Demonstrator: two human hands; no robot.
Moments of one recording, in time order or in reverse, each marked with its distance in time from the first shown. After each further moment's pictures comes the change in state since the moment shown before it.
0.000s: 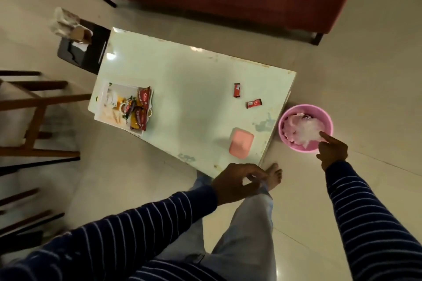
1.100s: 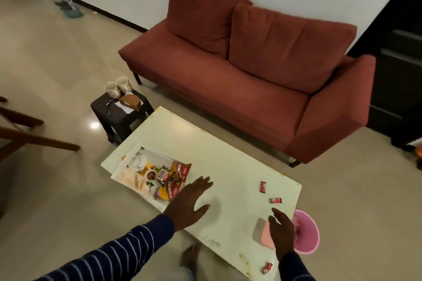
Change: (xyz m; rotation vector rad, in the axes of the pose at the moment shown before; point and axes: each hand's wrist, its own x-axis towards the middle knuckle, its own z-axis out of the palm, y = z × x) left_hand -0.226 -0.173 -0.335 0.261 0.554 0.345; right_hand -0.398 -0.054 0.219 -0.057 0.009 -0.515
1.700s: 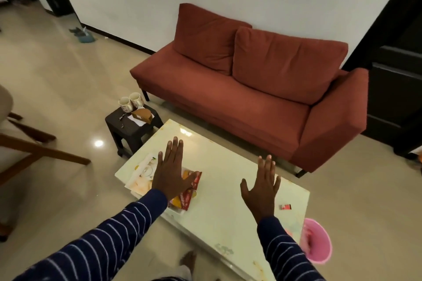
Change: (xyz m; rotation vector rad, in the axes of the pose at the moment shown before) left_hand -0.001 -0.031 -0.109 0.452 0.235 -0.275; right_hand -0.064 -0.111 0.083 -0.610 0.139 -0.775
